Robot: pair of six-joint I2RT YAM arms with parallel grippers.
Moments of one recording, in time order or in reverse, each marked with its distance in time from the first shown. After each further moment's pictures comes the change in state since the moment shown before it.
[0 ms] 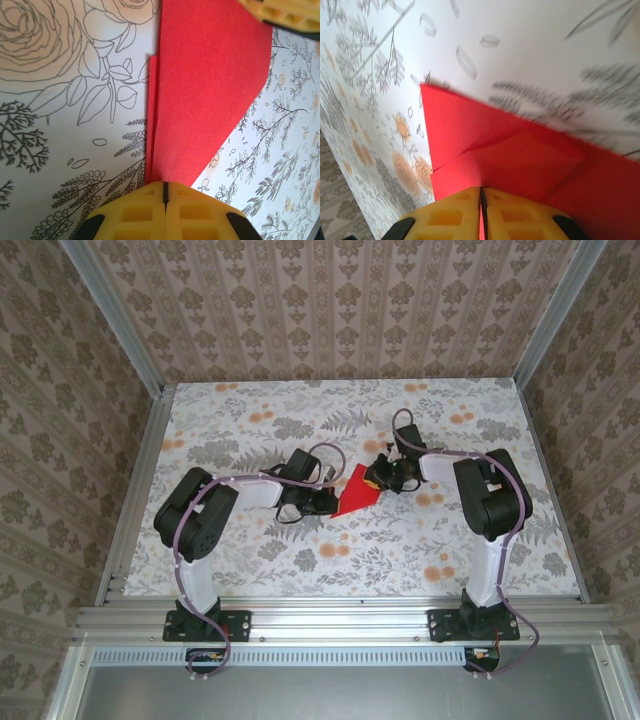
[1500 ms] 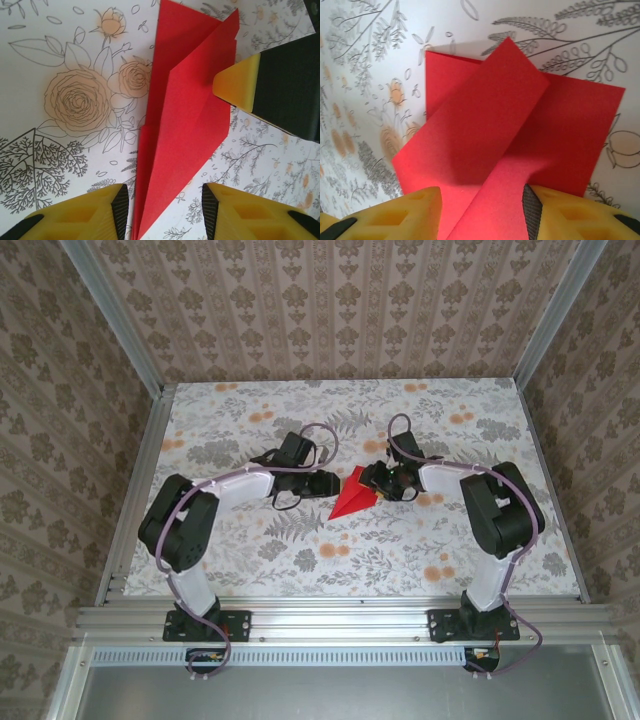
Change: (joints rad) left arm 0.029 -0.103 0.087 -0.111 -0.101 -0.024; right arm 0.090 -0.142 -0.108 -0.010 0.150 0.016
